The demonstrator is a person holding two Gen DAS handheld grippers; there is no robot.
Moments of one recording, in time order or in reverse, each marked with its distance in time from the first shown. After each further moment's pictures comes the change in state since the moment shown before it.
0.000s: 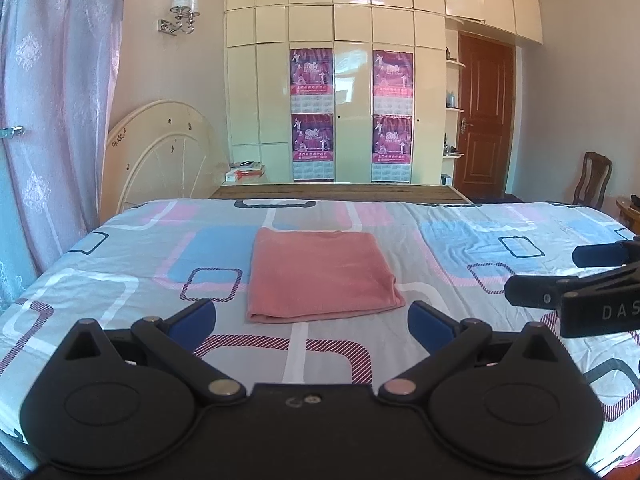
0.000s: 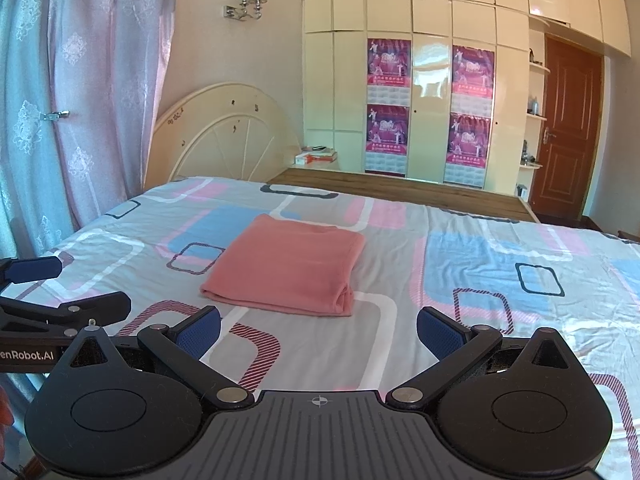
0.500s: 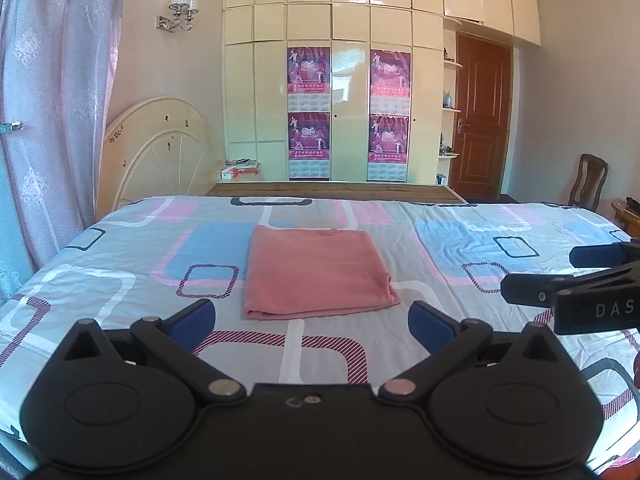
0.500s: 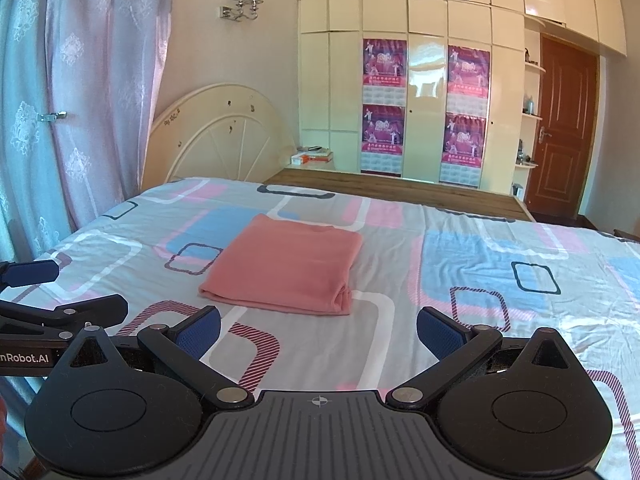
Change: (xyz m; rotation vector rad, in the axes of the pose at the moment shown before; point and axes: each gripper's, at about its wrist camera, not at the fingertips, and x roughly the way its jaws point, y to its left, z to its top) left arm -0.009 -0.008 0.002 -0.010 0.002 -0.013; right arm -0.005 0.004 -0.001 0.008 -0.002 -0.017
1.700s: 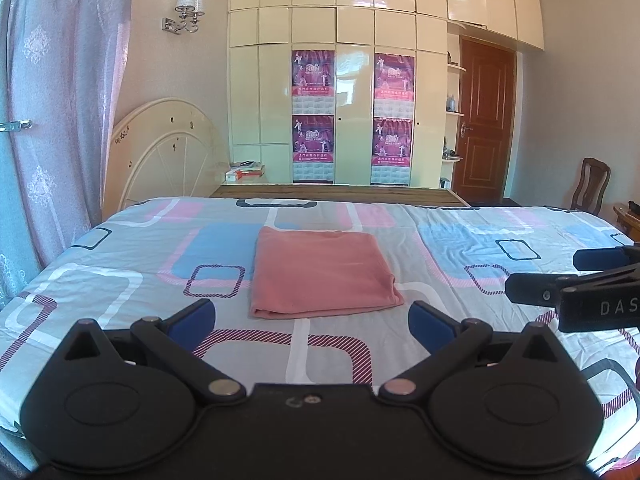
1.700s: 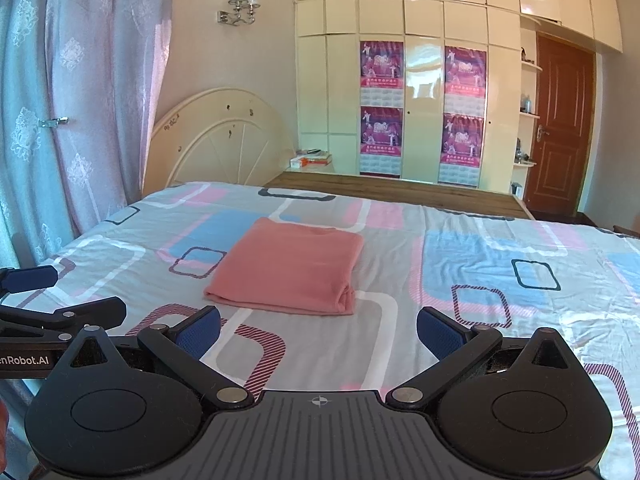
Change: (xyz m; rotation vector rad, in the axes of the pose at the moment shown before) left arm -0.004 0.002 0.000 -0.008 -0.003 0.011; right arm -0.004 0.013 -0.002 0.019 -0.012 -0.006
